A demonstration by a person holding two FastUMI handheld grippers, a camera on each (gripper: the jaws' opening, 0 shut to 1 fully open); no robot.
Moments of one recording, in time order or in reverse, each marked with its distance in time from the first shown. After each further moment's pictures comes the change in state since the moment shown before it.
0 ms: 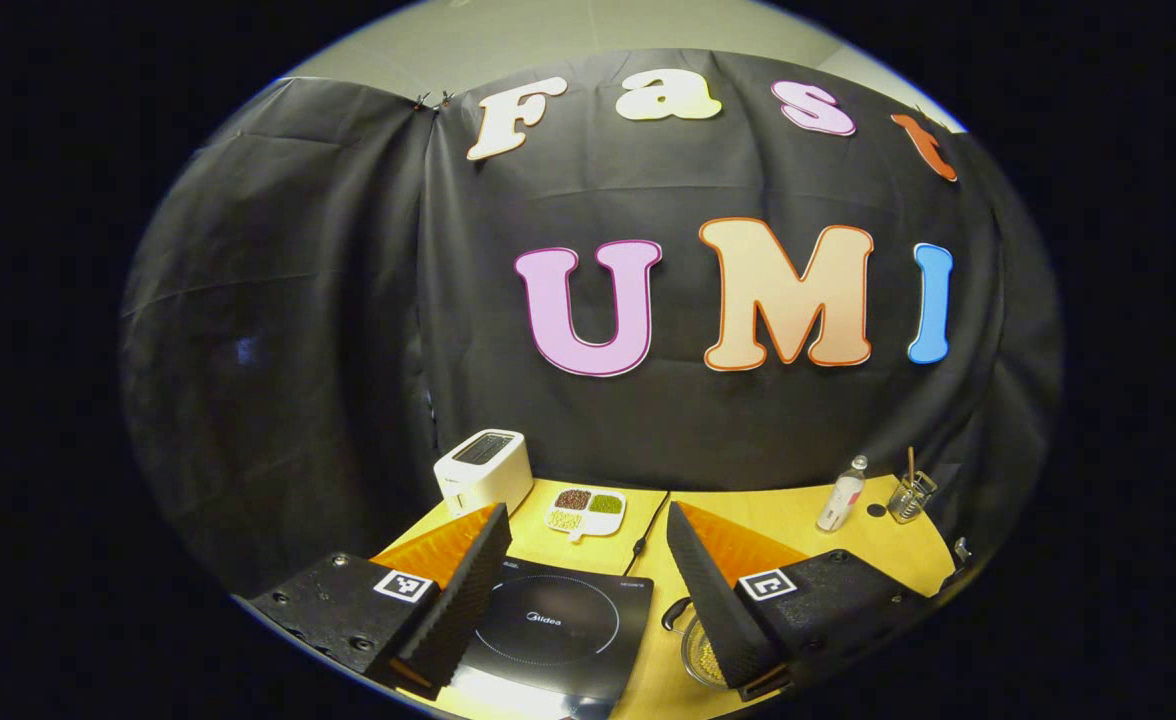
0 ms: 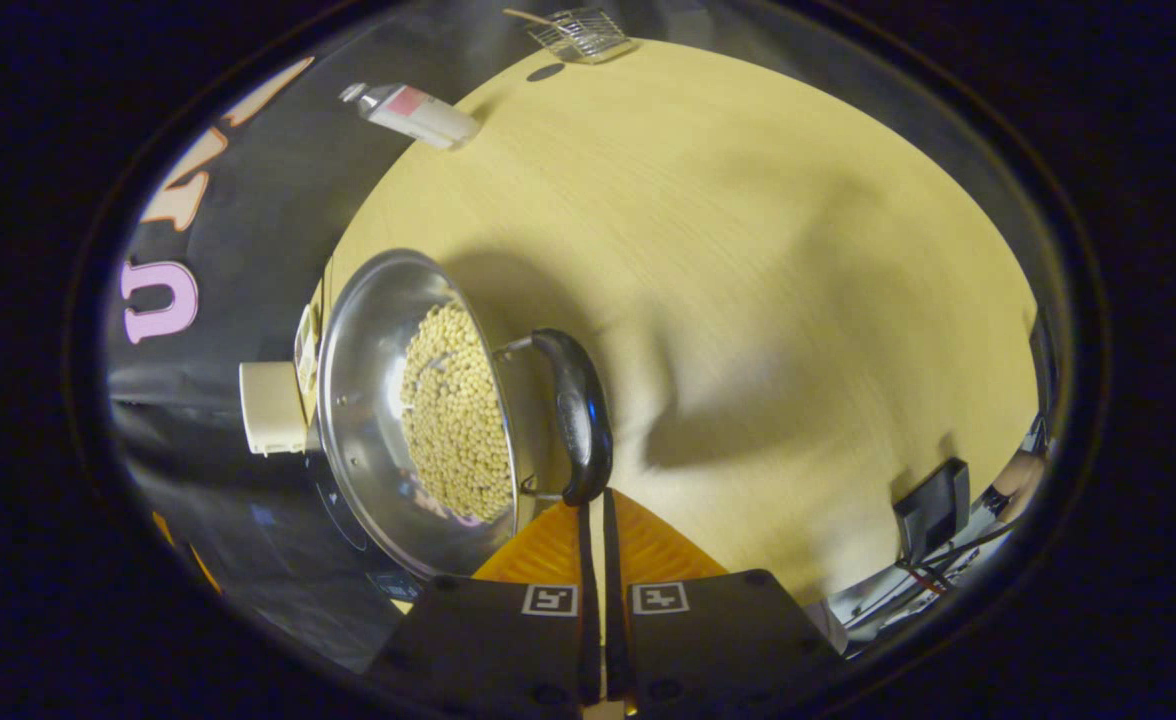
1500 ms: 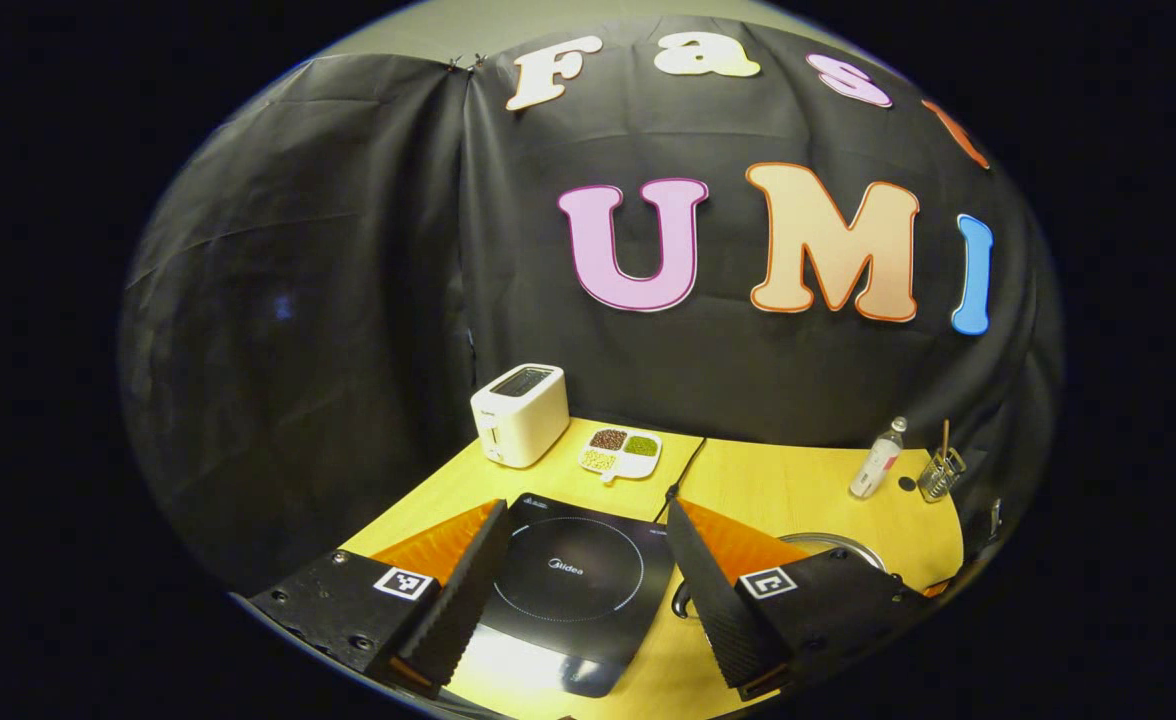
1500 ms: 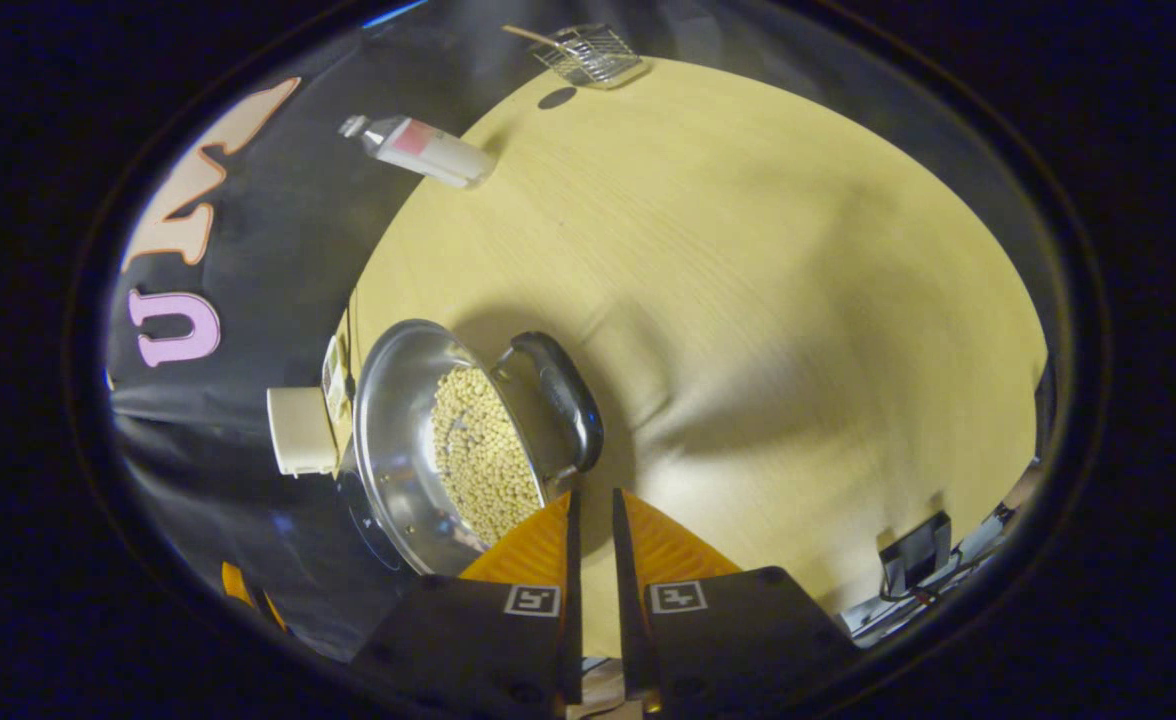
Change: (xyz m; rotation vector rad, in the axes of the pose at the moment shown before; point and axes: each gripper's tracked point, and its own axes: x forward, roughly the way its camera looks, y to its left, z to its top) left arm -0.006 0.009 -0.062 -0.036 0.171 0.108; right arm -0.011 0.011 0.040 -0.015 -0.037 0.088
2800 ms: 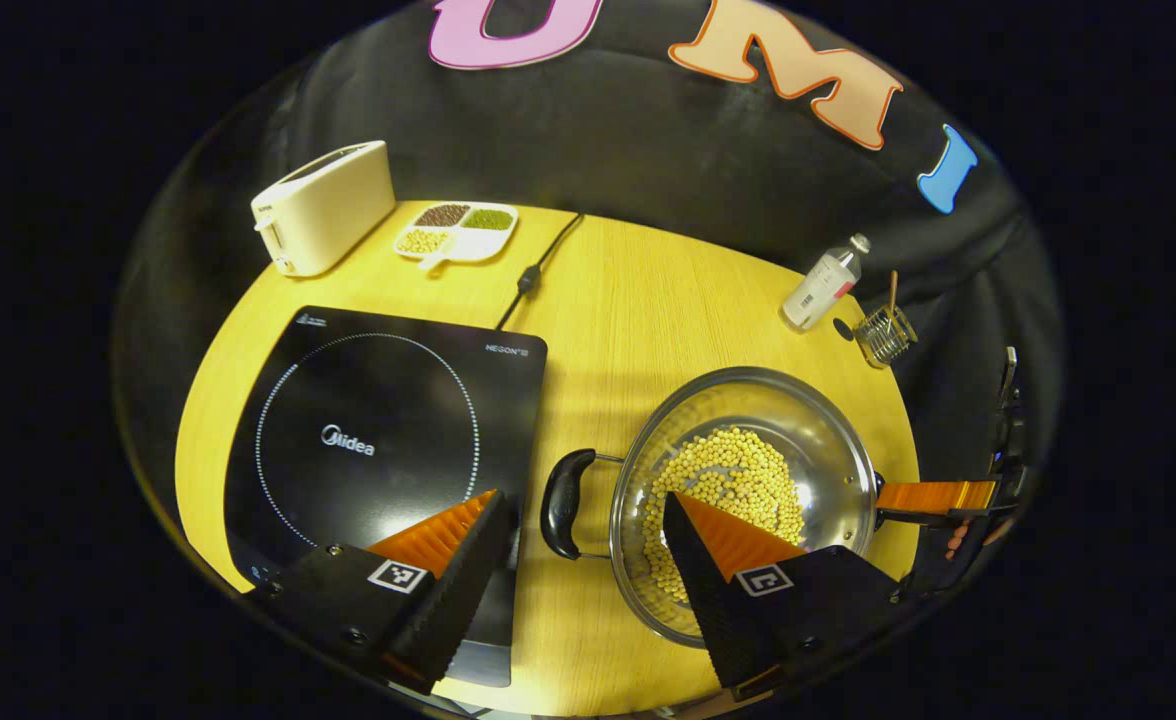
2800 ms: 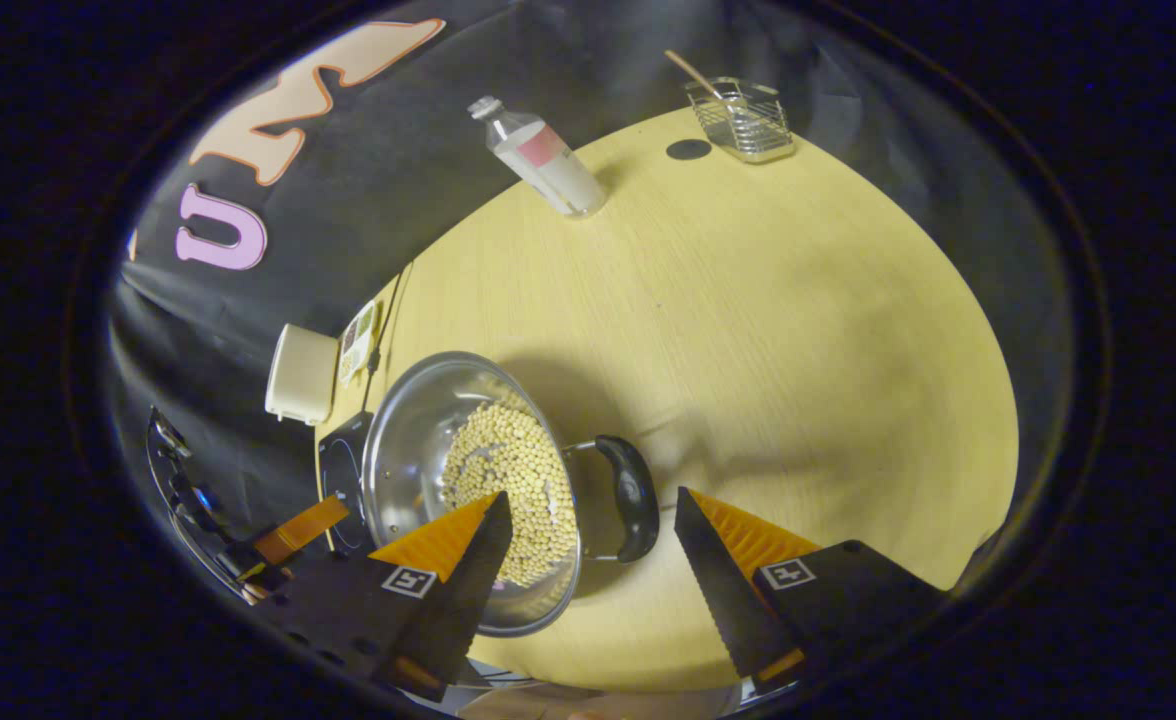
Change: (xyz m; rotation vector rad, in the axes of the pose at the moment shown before) left arm 0.092 -0.112 -0.198 0.000 0.644 -0.387; right arm 0.019 0.028 0.057 -0.338 -0.072 0.025
